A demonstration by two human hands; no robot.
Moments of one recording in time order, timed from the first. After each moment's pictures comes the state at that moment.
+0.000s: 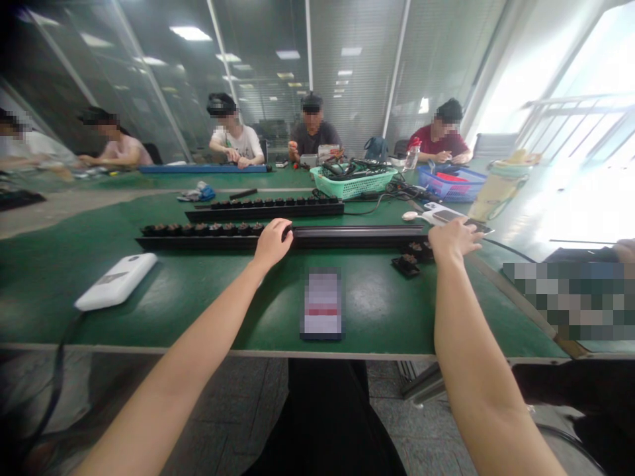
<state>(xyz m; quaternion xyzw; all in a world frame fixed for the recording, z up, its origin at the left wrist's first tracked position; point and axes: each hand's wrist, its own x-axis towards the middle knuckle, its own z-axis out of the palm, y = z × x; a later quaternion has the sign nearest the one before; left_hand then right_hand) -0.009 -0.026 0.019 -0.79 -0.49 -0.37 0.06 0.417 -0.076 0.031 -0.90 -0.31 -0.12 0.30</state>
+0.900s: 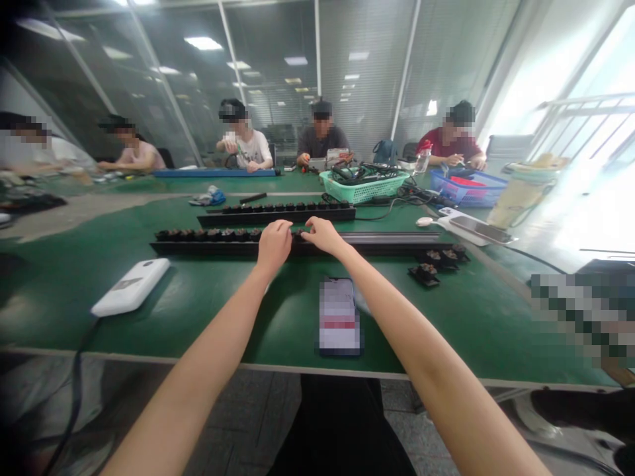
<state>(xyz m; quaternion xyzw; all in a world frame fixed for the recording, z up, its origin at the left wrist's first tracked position) -0.027 -0.025 0.029 -0.77 -0.52 -0.33 0.13 0.152 -0.001 0.047 -0.49 -0.78 0.15 0.35</state>
